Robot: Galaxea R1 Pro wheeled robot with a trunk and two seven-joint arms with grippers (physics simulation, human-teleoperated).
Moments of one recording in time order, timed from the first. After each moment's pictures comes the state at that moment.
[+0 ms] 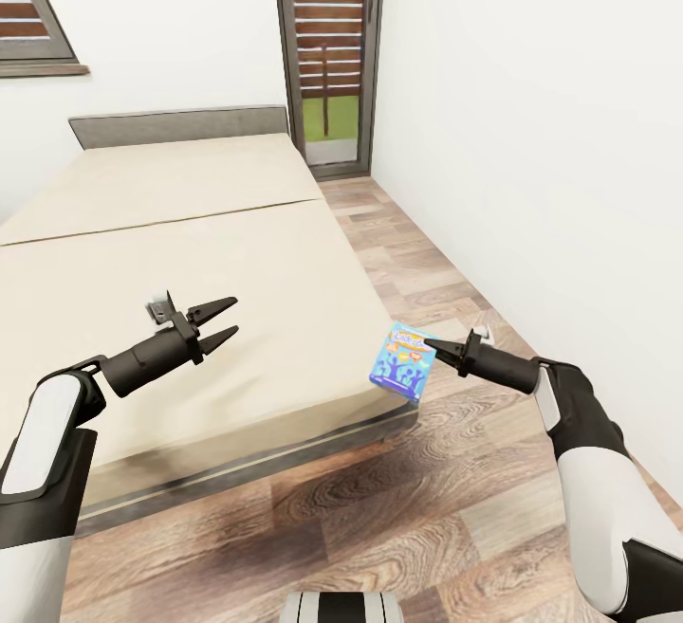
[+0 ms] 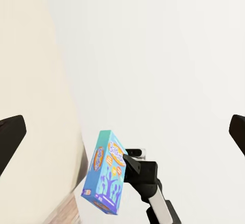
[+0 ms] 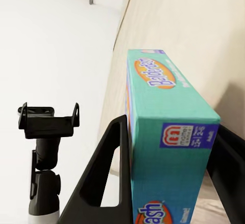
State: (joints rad) left arm -0.59 0.18 0.18 -1.55 1.43 1.03 -0.07; right arm -0.88 -0.11 -0.39 -0.82 -0.07 1.04 1.36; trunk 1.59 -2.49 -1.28
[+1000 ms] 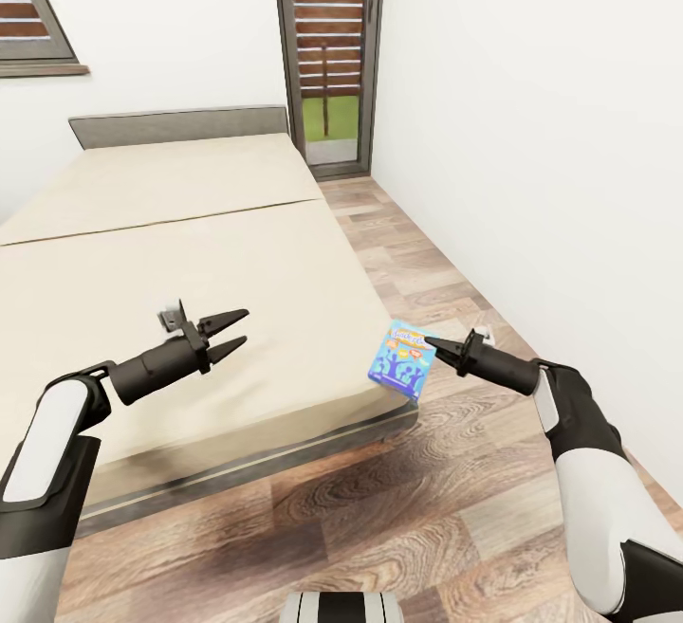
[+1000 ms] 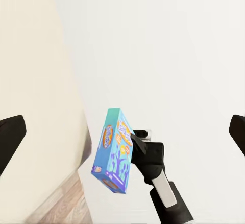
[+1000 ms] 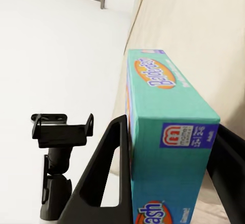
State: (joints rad) left arm -0.57 0.20 0.13 -1.57 1.43 1.04 -0.07; right arm -0.87 -0.10 -0.41 -0.81 -0.07 1.04 1.39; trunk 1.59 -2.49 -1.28
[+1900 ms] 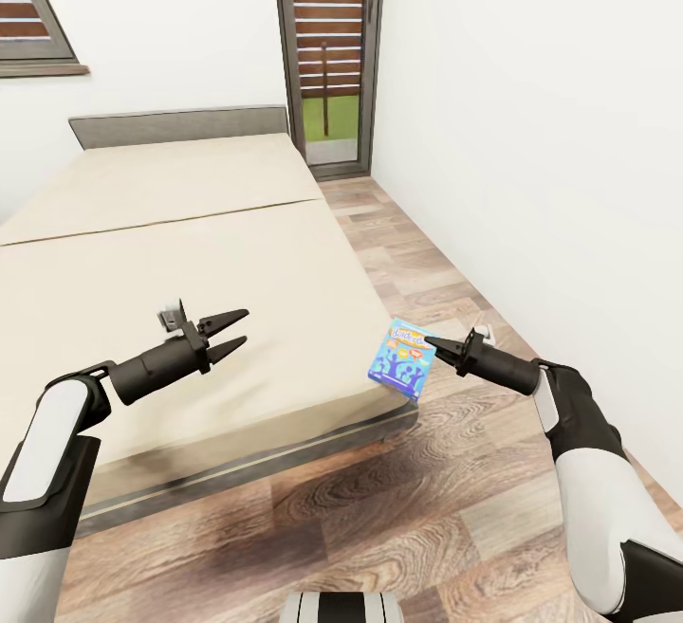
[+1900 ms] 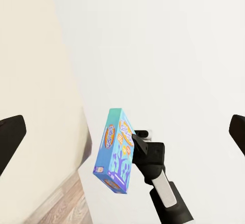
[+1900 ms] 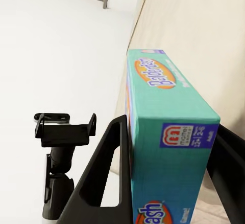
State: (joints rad) left arm -0.57 0.20 0.13 -1.57 1.43 1.04 -0.07; right arm -0.87 -0.10 -0.41 -0.81 -0.07 1.04 1.40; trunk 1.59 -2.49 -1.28
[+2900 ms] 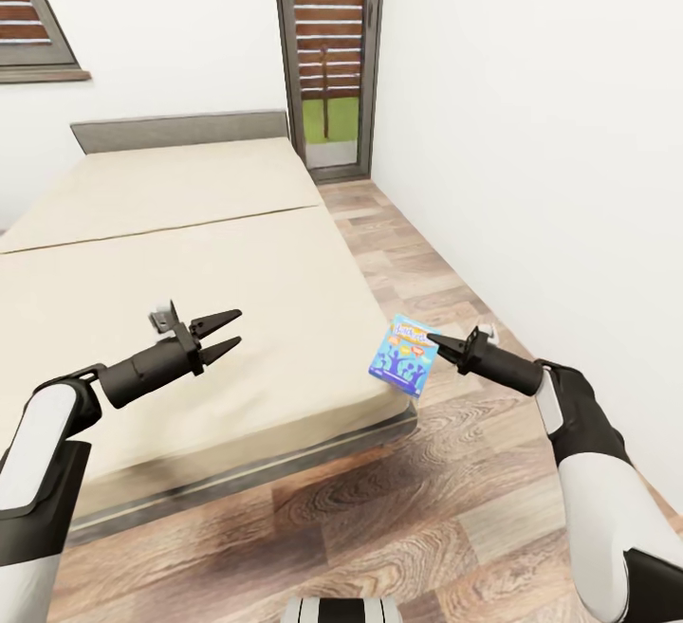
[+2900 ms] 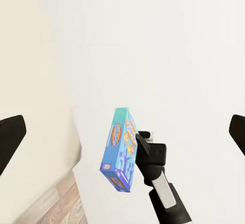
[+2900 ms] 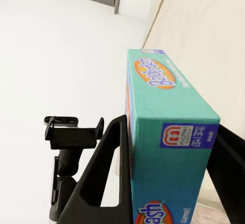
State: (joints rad) left arm -0.55 0.21 0.15 -1.60 1.45 1.04 -0.07; right arm -0.85 -0.11 -0.39 -0.84 -0.15 1.04 1.39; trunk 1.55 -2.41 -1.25
